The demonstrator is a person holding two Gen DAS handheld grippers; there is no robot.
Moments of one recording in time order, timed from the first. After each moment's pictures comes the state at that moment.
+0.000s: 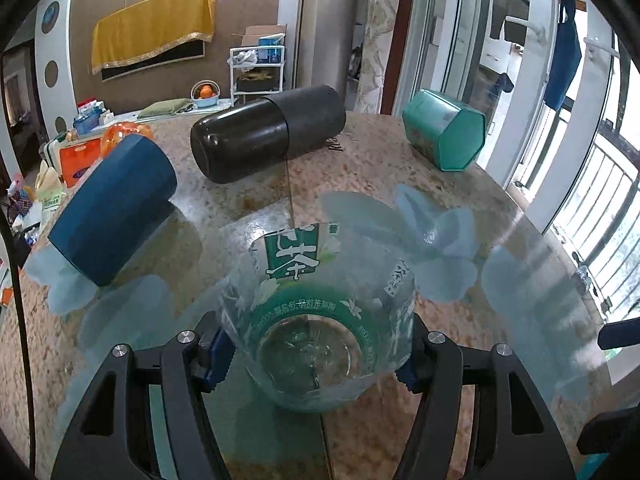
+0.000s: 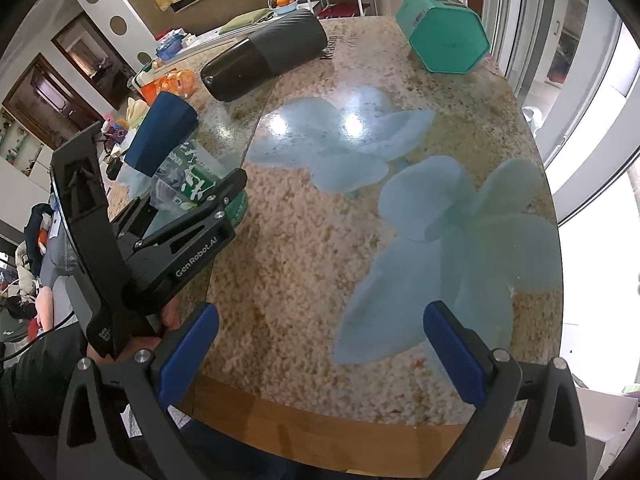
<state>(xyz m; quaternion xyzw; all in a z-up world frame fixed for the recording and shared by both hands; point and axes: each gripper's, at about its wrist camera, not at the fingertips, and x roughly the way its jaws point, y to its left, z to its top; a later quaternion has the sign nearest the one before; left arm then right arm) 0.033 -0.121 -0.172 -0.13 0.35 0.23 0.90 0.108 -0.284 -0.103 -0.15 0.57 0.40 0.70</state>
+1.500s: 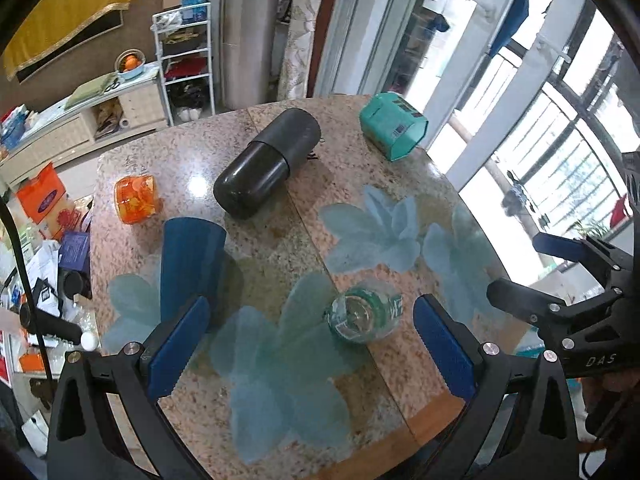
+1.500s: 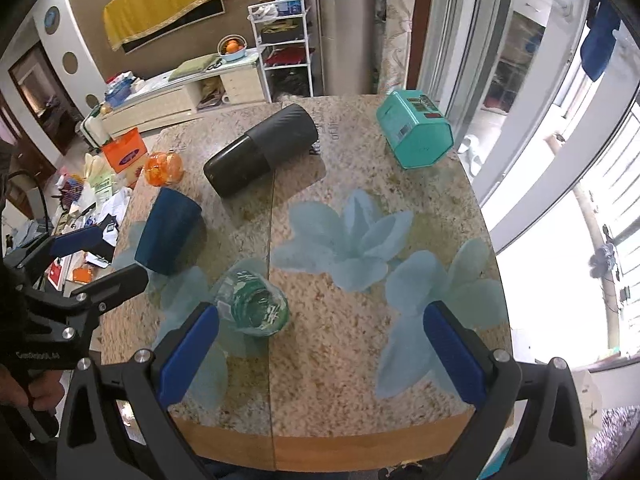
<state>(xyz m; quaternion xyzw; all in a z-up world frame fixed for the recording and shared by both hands) 0.004 -0.025 -0.021 -0.12 0.48 0.05 0.86 0.089 -0.204 -0.004 -0.15 0.52 0.29 0.79</state>
